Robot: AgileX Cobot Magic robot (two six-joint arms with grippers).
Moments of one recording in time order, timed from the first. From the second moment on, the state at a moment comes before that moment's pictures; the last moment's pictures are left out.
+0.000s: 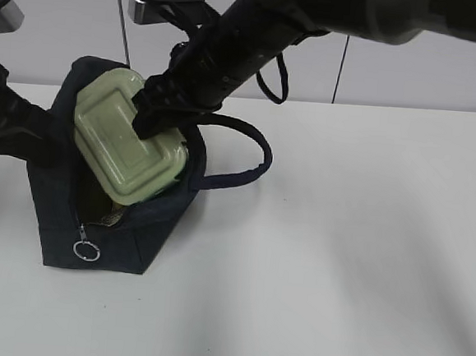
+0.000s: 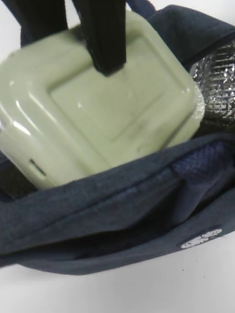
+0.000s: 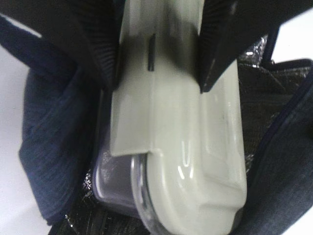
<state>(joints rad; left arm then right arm) -0.12 1.44 -0.97 -0.53 0.79 0.55 0.56 2.13 -1.89 0.56 0.85 -0.58</state>
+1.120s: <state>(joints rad) -0.13 1.44 -0.97 -0.54 0.82 0.55 0.62 2.18 -2.18 0.29 1.02 -0.22</state>
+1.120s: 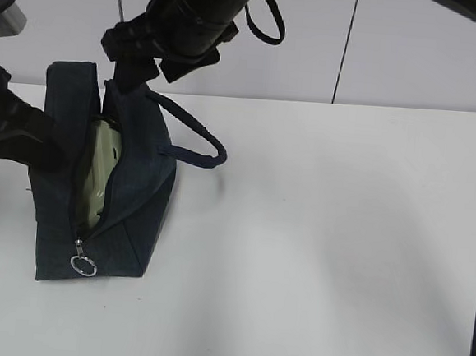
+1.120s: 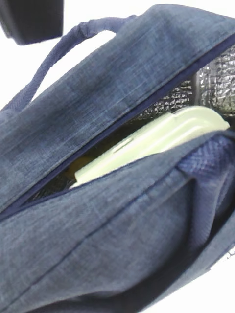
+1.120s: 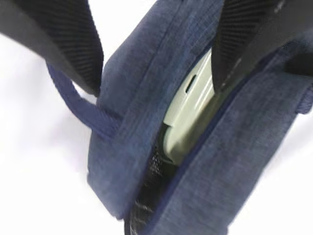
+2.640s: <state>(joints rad) -0.32 1.61 -1.15 -0.63 0.78 0.55 0.44 2.08 -1.96 0.16 1.17 -0.17</state>
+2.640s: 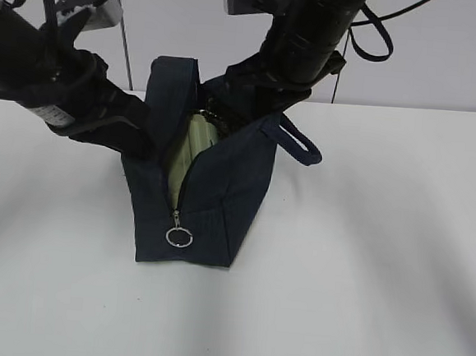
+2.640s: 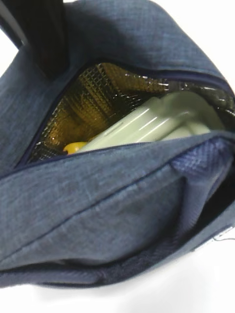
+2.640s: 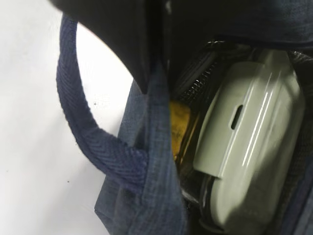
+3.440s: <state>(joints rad) -0.33 1.58 -1.15 -0.64 0.79 0.57 0.43 1.92 -1.86 0.16 1.07 -0.18</state>
